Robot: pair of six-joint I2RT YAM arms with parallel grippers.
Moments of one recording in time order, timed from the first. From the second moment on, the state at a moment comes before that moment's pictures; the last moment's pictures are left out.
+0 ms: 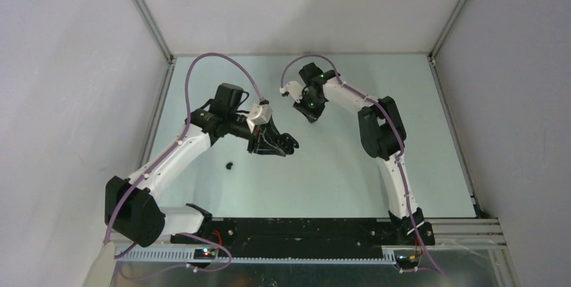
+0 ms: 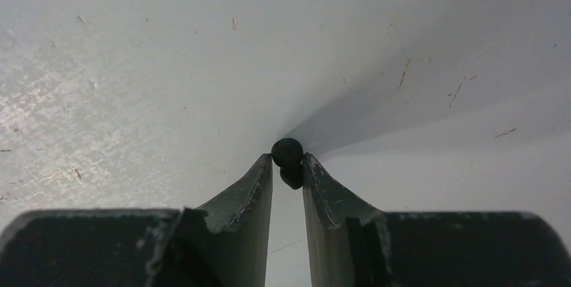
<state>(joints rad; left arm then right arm) -0.45 1.28 1.04 -0.59 1.31 0.67 0.55 2.30 1.92 -0.85 -0.19 -0.57</state>
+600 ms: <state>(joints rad) -0.45 1.28 1.04 -0.59 1.31 0.67 0.54 2.29 1.92 -0.88 -0.23 -0.57</state>
